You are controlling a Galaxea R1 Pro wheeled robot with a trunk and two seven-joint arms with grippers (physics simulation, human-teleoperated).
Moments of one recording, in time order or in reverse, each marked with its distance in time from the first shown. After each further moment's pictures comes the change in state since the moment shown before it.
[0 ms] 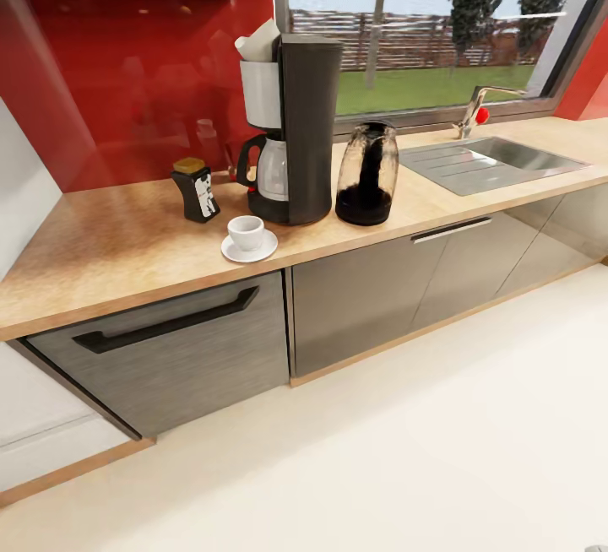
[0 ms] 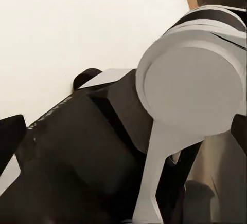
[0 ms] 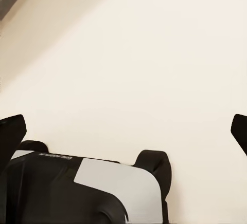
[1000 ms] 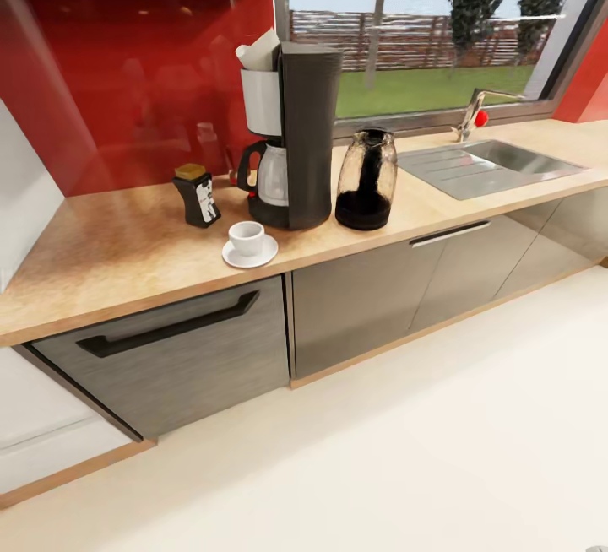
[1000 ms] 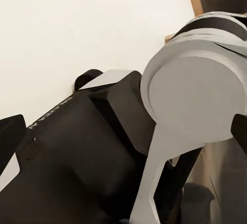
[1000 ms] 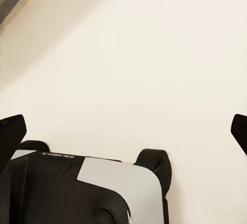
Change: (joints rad) left arm 0.002 0.000 0.003 0.000 0.002 0.004 0.019; right arm 0.000 0.000 0.000 0.000 0.000 -0.001 -0.007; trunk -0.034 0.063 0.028
